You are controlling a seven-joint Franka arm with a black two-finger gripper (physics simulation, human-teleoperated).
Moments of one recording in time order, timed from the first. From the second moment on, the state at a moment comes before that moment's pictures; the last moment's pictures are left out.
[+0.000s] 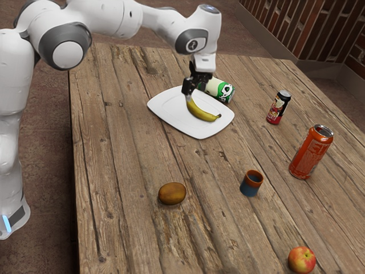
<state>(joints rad) 0.03 0.21 0.30 -1.66 -0.04 2.02 1.28</state>
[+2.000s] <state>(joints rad) 0.12 0.47 0.25 -1.42 -0.12 1.83 1.51</state>
